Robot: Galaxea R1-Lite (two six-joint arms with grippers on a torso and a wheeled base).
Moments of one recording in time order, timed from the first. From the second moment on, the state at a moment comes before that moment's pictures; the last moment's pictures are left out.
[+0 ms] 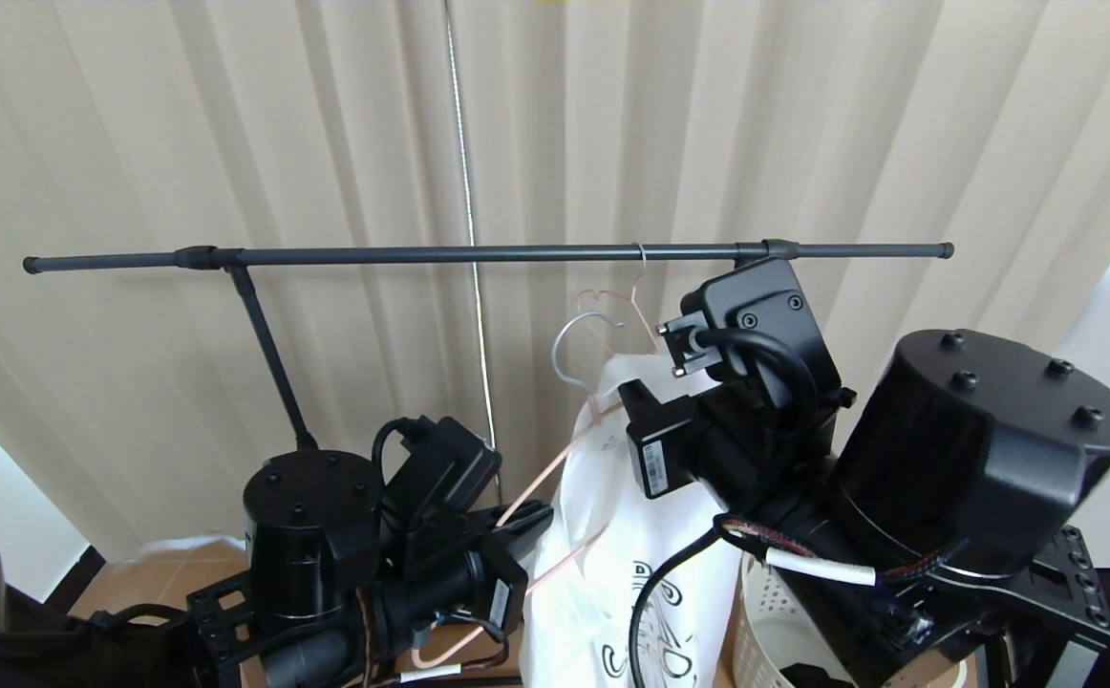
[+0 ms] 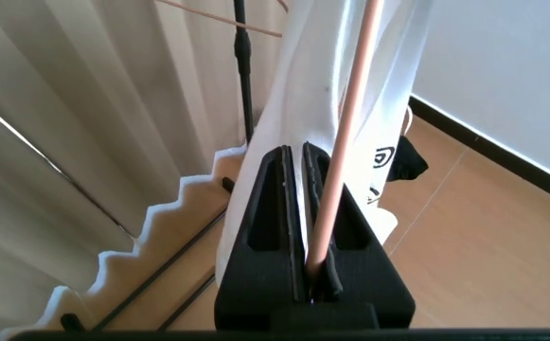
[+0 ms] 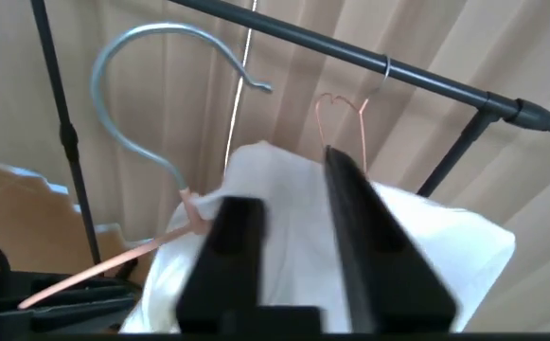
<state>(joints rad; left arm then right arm) -0.74 1.80 -0.44 -1.08 -0.03 0.04 0.98 1.75 -0.79 -0.98 -0.70 -0.21</state>
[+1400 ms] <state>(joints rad) -0.63 1.76 -0.47 -1.12 -0.04 0.04 0.97 1.70 -0.74 -0.98 -0.65 -0.21</state>
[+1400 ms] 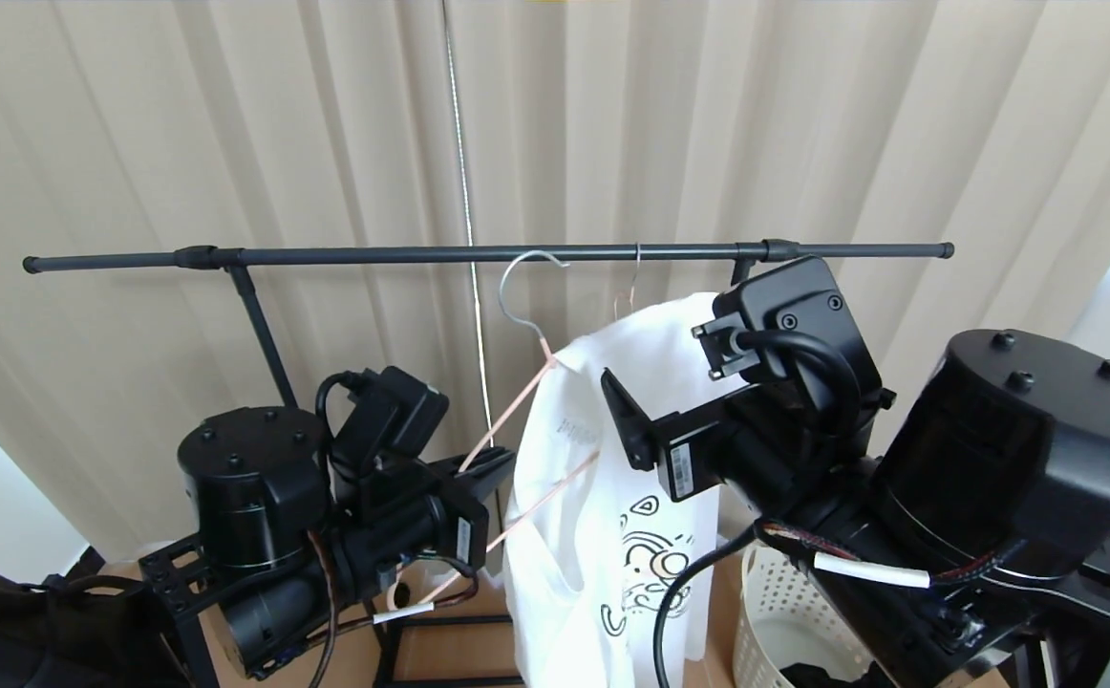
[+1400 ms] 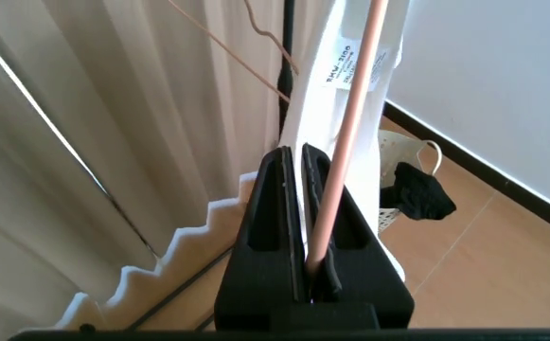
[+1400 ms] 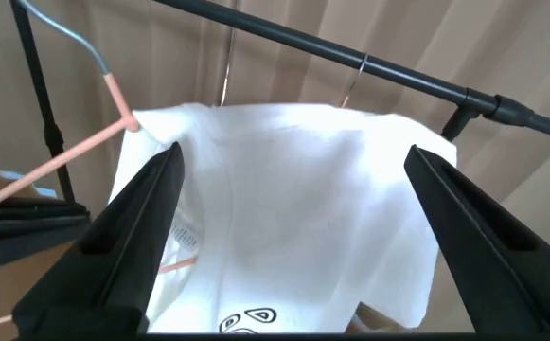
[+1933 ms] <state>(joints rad) -0.57 1.76 -0.42 -1.16 -0.07 0.07 0.95 1.62 -0.60 -0.93 -0.39 -0.21</state>
